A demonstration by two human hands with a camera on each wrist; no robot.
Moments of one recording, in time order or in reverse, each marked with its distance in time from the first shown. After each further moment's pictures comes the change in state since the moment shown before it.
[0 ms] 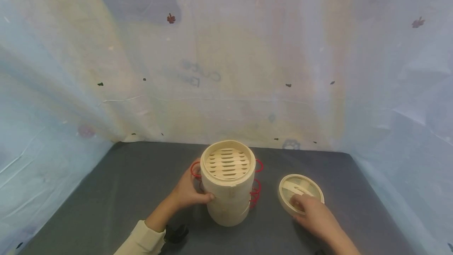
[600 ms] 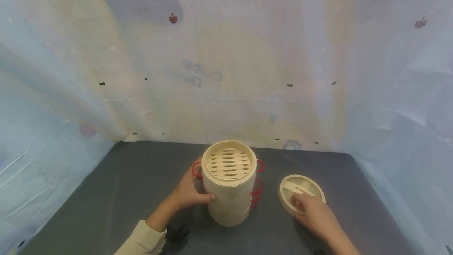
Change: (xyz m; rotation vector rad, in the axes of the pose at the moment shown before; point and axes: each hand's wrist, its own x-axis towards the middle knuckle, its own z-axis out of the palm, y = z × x) left_hand -0.001 0.001 -0.001 -0.012 -0.003 -0.001; right_hand 0.003 -0.008 -0.001 -0.044 -0.010 0.121
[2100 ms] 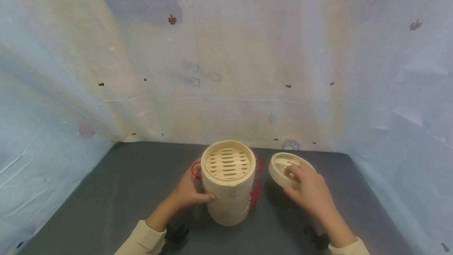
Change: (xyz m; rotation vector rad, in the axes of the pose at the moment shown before) left_hand -0.003 0.034 -0.003 -0.010 -0.009 -0.007; right_hand 0.023 -0.042 -0.050 -0.010 0.498 -0.189
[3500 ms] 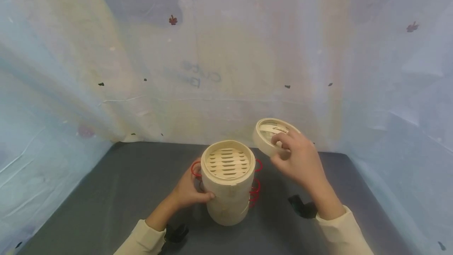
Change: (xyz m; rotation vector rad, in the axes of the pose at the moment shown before) left_hand 0.001 -0.012 0.001 -0.021 -0.015 -0.023; right_hand 0.065 -0.044 -0.041 0.079 0.160 -0.129
